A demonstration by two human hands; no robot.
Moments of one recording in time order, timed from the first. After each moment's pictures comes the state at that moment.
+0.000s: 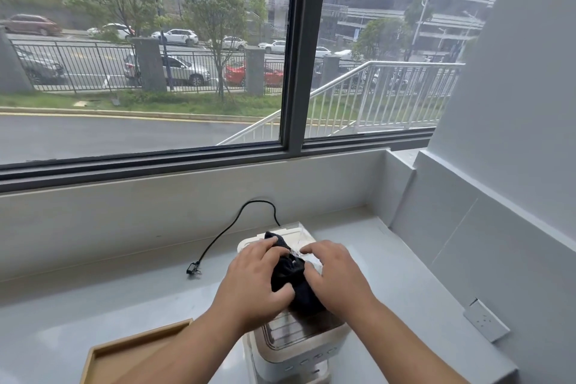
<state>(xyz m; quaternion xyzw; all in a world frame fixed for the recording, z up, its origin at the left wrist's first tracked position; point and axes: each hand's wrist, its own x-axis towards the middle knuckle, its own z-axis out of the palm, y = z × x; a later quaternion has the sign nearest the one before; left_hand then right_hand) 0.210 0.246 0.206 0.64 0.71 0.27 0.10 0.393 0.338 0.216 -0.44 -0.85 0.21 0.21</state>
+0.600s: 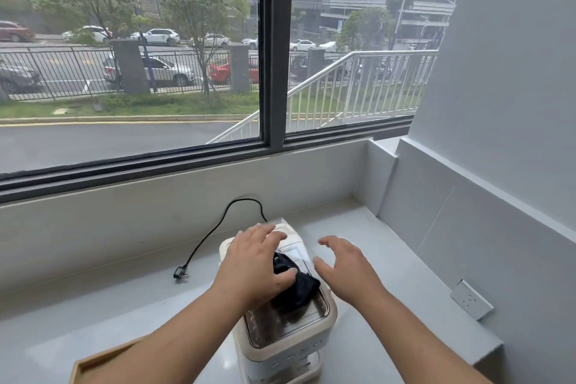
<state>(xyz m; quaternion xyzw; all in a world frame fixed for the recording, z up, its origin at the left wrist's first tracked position) 0.230 0.282 0.223 0.67 0.72 0.17 0.06 0.442 0.365 0.198 -0.53 -0.79 0.25 0.20</state>
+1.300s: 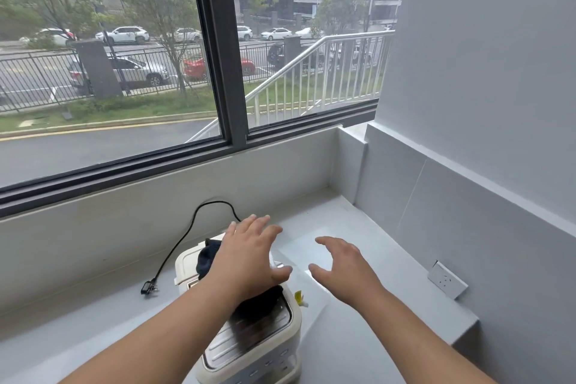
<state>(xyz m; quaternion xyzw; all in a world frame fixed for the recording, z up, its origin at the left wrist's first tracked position) 0.285 0.343 0.228 0.71 0.70 0.06 0.04 0.509 0.392 0.176 -0.56 -0.76 0.27 0.18</state>
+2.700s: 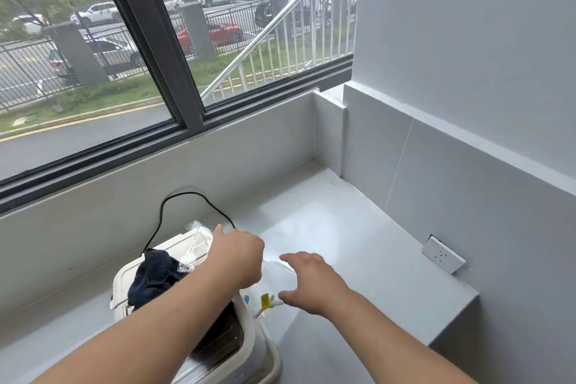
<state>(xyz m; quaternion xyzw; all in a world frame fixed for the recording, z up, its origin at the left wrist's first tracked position) 0.342 0.424 0.185 0.69 0.68 -0.24 0.03 0.519 0.428 0.098 -0.51 -0.80 0.32 0.04</state>
